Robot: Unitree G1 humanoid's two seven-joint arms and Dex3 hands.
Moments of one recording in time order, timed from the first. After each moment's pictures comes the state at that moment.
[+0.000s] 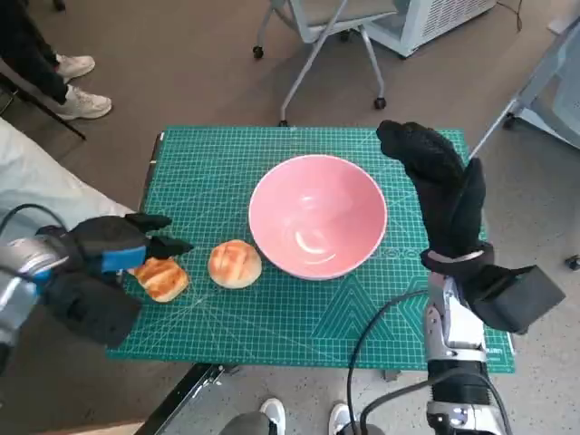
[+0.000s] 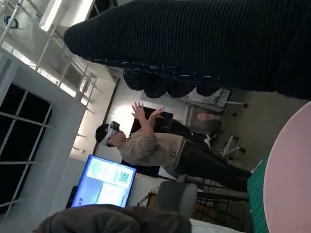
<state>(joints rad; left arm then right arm) -0.56 0.95 -0.30 0.55 0.66 -0.64 -0.51 -0.53 -0.08 -0.11 0.40 0.28 -0.58 0.41</state>
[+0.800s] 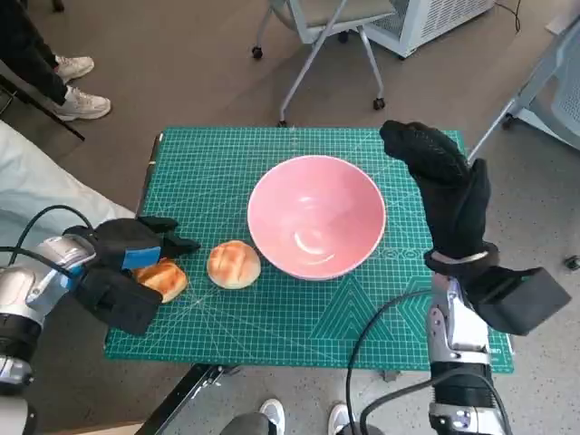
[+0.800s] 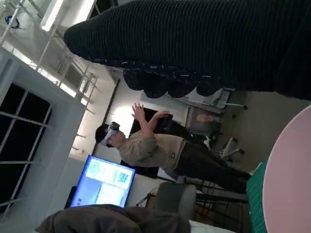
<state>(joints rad) -0.69 0.87 -0.45 0.82 0.79 -0.69 -0.32 -0.53 -0.09 -0.12 0.37 0.28 -0.56 0.41</state>
